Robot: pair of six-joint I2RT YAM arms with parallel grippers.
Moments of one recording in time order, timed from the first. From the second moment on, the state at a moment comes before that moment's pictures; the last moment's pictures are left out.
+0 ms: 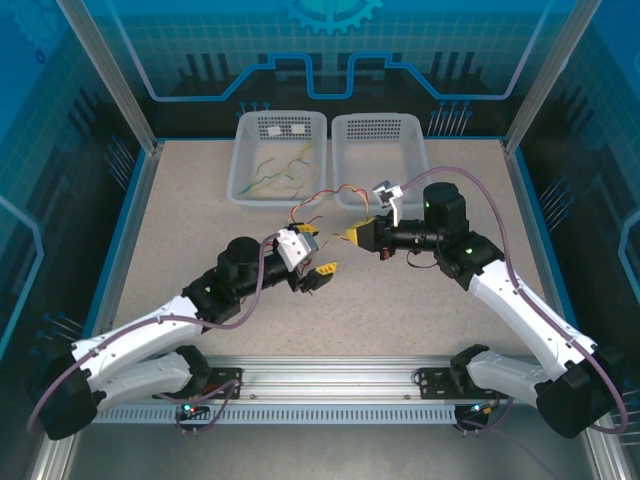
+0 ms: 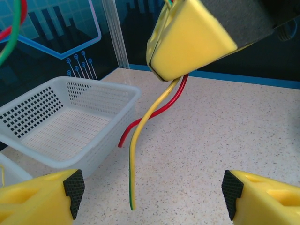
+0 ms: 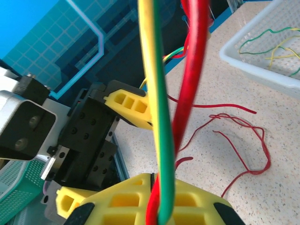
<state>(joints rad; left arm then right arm) -0.78 0.99 0.62 0.20 0.17 0.18 0.47 1.09 0.94 -0.23 -0.78 0.34</state>
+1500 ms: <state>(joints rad) -0.78 1.04 0.62 0.27 0.09 0.18 0.50 1.08 0.94 -0.24 -0.79 0.27</state>
